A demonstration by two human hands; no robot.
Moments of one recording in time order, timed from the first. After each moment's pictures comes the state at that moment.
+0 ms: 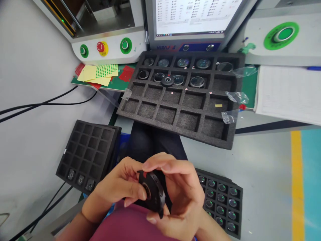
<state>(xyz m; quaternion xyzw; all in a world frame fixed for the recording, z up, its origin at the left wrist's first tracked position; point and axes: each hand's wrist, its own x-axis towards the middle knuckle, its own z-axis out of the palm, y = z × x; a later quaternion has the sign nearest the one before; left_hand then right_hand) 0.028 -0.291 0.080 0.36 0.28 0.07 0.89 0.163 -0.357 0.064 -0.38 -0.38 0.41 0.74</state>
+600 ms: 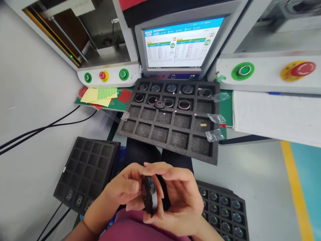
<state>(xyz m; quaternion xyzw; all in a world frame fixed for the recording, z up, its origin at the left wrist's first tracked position) 0.056 -0.261 0.082 0.23 0.20 0.08 0.95 0.183 -0.331 0.078 -0.36 -0.41 0.37 0.75</state>
